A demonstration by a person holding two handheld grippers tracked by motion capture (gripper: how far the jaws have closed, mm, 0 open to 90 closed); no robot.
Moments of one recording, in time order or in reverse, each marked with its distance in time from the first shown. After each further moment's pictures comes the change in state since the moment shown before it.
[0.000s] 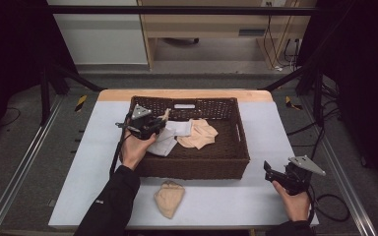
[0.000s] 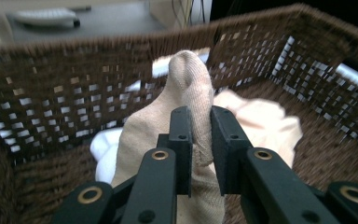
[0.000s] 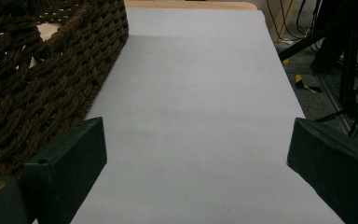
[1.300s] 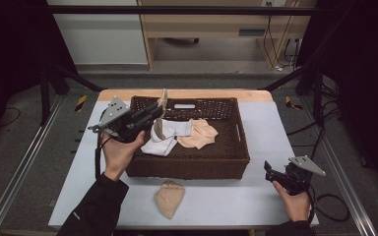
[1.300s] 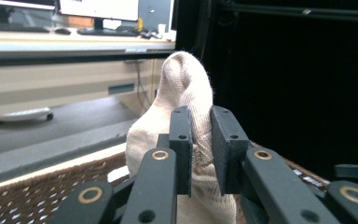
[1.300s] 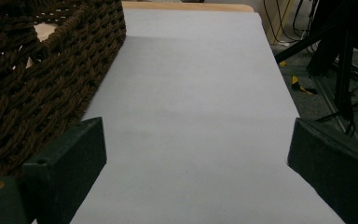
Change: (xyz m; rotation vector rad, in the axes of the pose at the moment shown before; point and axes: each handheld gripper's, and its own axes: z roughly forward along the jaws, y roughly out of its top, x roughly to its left) left arm -0.044 0.052 -0.102 -0.326 -0.151 0.070; right arm 0.000 0.000 -0.001 -0.004 -0.012 -0.007
